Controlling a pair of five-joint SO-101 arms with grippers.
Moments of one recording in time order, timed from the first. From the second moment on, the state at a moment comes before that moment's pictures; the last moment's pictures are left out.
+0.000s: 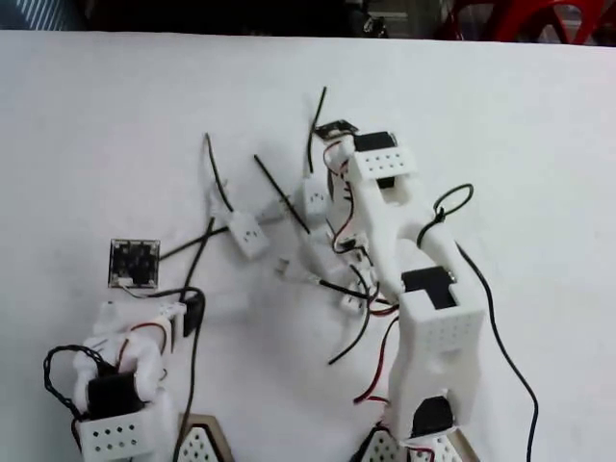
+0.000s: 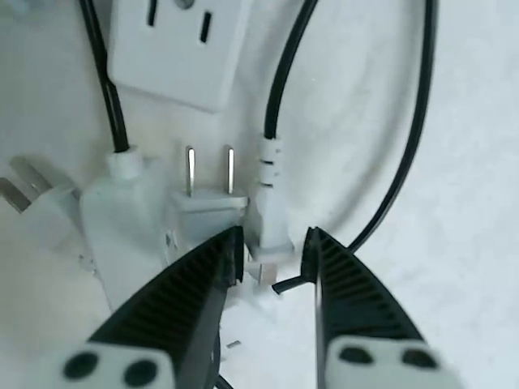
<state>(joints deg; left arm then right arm) -16.1 -104.4 97.1 66.5 -11.5 -13.9 28.0 -9.1 84.1 14.1</state>
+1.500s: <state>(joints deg) -16.0 -103.7 92.8 64.8 -10.9 -17.5 14.2 -17.6 97.7 14.1</state>
